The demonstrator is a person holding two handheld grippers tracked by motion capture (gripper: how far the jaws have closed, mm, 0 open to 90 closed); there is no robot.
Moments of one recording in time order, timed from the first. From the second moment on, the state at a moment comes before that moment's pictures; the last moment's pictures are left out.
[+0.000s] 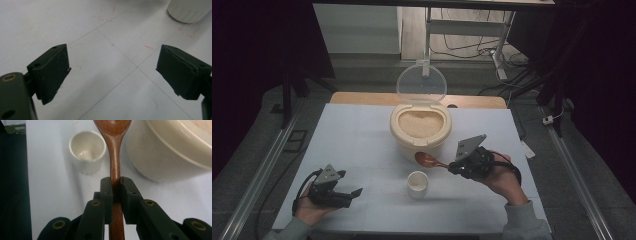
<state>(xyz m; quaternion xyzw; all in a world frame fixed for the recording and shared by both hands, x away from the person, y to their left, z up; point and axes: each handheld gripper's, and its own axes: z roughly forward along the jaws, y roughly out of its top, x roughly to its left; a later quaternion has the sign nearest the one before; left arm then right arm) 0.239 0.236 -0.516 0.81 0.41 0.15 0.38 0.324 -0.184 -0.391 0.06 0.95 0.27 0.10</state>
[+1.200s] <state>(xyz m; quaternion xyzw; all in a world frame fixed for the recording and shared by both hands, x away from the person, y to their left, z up) 0.233 0.216 -0.488 0.82 0.37 0.16 0.40 0.319 -0.144 -0.403 0.03 0.96 0.27 0.11</state>
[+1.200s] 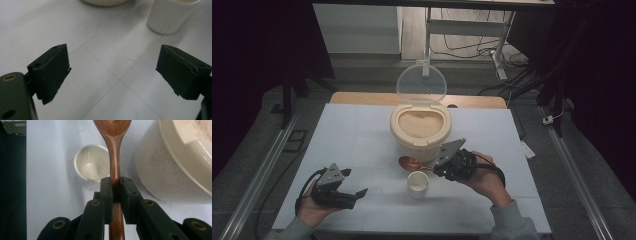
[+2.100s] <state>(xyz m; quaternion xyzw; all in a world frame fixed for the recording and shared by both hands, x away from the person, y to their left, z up) 0.254 0.114 -0.414 0.88 0.23 0.18 0.39 0.312 -0.126 -0.409 0.01 0.96 0.26 0.11</state>
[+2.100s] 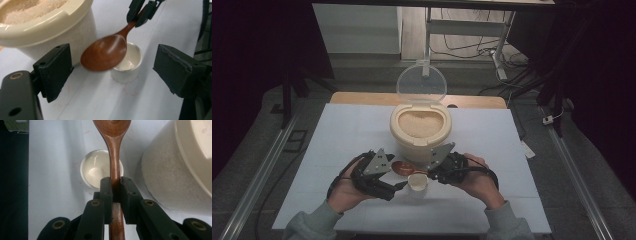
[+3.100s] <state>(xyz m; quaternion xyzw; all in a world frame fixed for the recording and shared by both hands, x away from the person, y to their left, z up) 0.285 0.073 -0.417 0.92 0.16 0.13 0.33 0.303 -0.113 -0.411 -0.02 0.96 0.25 0.13</state>
